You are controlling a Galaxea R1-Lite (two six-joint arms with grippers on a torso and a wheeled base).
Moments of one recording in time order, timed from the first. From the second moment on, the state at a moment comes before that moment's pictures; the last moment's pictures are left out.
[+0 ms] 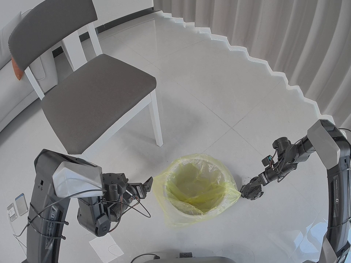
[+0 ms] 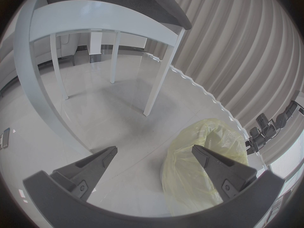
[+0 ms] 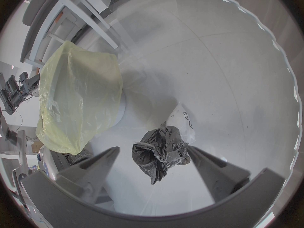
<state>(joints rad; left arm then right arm) -0.40 2.51 -0.62 -1.55 0.11 -0.34 -0.05 2.58 -1.51 0.11 0.34 -0.42</state>
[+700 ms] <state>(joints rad) -0.42 2.50 -0.59 -1.55 0.11 -0.37 -0.03 2.43 -1.42 0.14 0.34 -0.45</state>
